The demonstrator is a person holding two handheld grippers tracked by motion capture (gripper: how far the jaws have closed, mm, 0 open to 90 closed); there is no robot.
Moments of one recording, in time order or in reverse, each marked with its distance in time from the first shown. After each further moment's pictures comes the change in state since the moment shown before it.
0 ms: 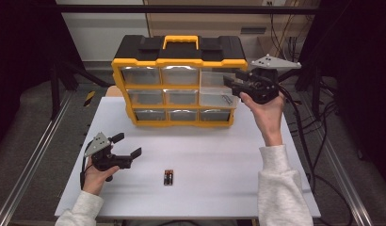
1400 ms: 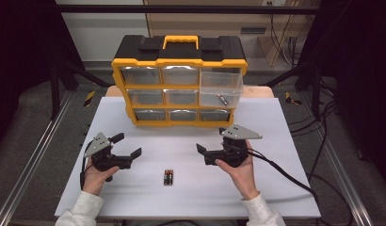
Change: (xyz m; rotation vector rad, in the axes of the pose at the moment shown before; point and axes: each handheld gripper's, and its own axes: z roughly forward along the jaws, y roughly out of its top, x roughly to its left) left arm -0.001 0.000 -0.001 -0.002 0.002 0.000; right arm 0.078 -0.152 0.016 0.110 0.131 0.049
